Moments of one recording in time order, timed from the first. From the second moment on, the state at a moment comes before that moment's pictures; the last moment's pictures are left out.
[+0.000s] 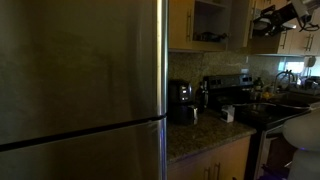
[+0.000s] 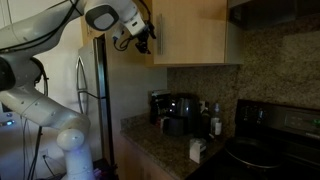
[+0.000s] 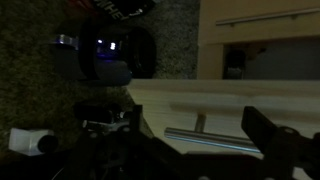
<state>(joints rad) -0.26 -0.79 -0.33 -1.99 0.71 1.86 0.66</state>
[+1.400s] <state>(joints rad) -0.30 -0.65 0.21 -2.06 0.59 2.56 0.83</state>
